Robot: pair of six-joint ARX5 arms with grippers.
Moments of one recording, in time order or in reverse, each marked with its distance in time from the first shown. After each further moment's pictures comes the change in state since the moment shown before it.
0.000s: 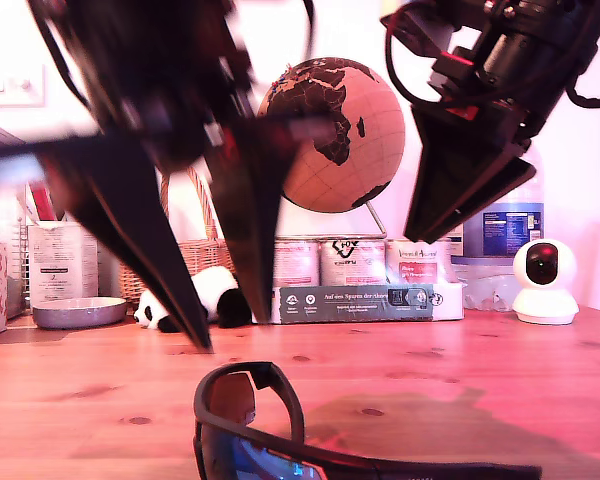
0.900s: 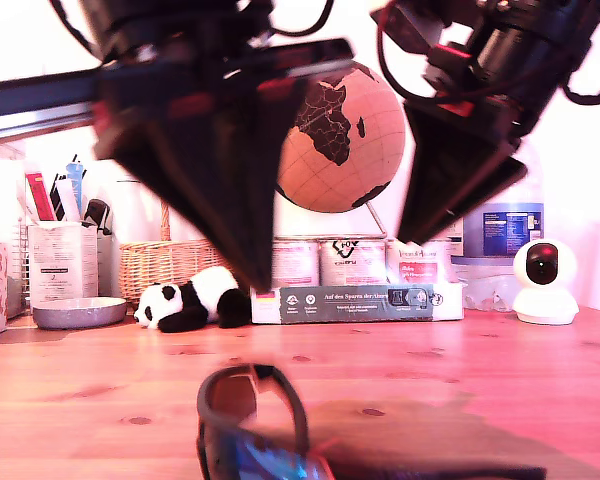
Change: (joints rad) left arm -0.094 -0.092 0.000 0.023 -0.105 -0.108; right arm 0.039 0.000 0.000 -0.026 -0.004 0.001
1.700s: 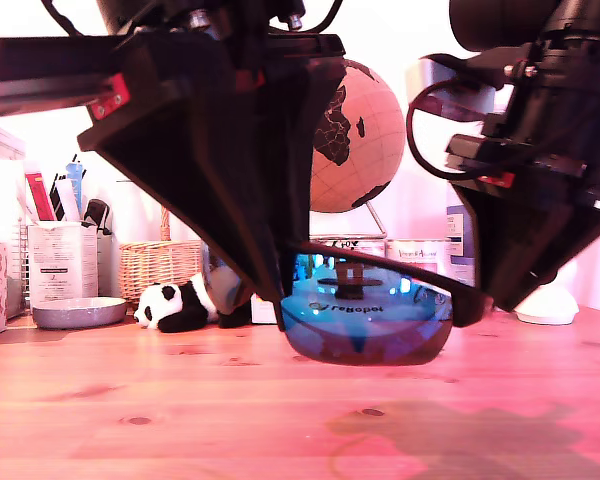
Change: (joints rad) left arm -0.095 0.000 0.000 -0.006 -0.083 -0.327; right arm -0.007 0.000 -0.092 -0.009 0.212 0.237
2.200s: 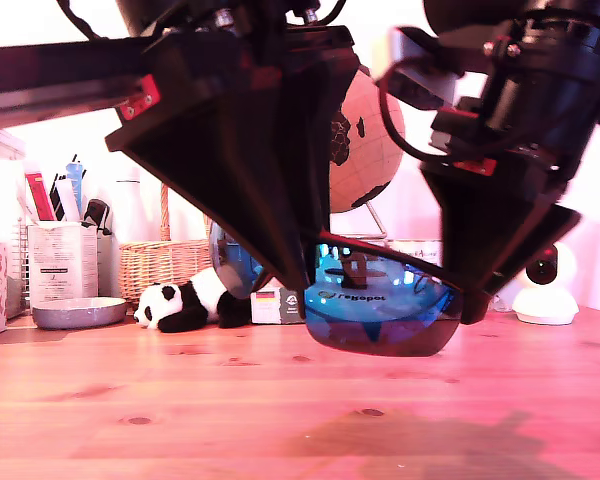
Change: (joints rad) left arm 0.000 0.000 0.000 0.034 0.000 -0.013; right arm 0.055 0.000 -0.005 -0.032 -0.043 -0.051
